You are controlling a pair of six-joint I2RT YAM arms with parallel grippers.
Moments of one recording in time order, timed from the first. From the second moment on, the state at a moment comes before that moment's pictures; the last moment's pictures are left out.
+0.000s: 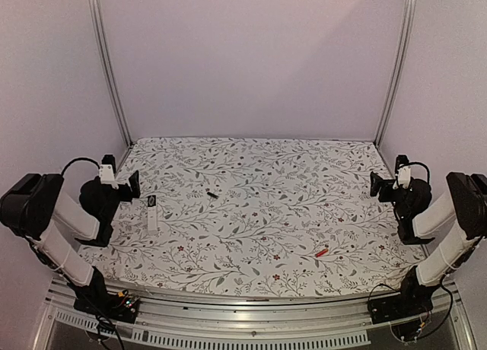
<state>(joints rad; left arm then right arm) 0.01 1.58 0.23 1.31 -0.03 0.04 -0.09 1.57 0.26 1.24 -0.11 0.02</state>
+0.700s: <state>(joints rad) -0.13 1.24 0.50 0.75 -0.33 -0.15 -0.09 1.30 0.41 0.85 -0.09 0.13</state>
